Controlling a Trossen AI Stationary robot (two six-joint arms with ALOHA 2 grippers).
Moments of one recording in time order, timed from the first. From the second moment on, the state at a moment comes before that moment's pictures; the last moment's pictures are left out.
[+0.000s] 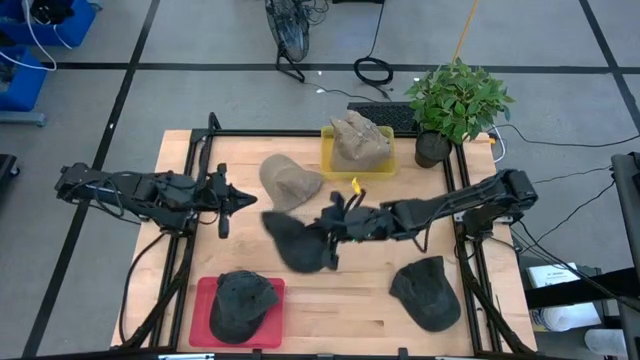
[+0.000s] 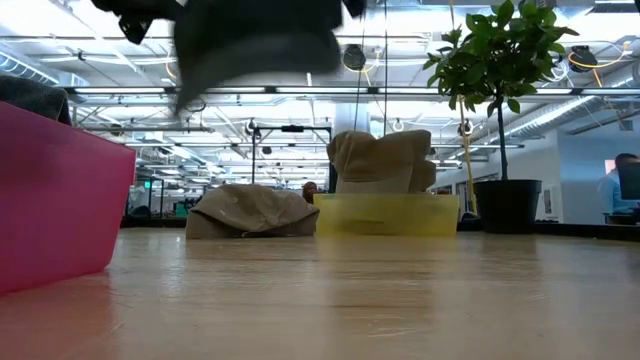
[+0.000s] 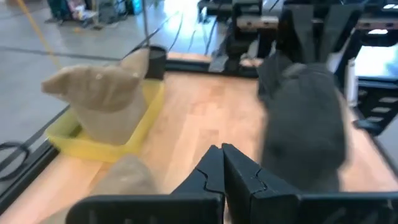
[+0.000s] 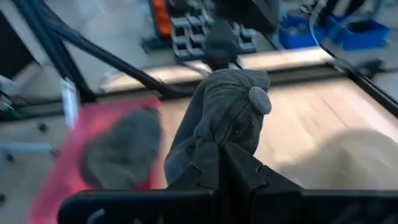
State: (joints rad) left arm -0.20 0.67 0.71 -0.35 -0.31 -0.14; right arm 0.25 1.66 1.36 -0.06 0.29 0.23
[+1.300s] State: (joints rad) left arm -0.26 0.58 0.71 -0.37 -0.31 -0.13; right arm 0.41 2.31 1.85 0.26 0.28 0.28
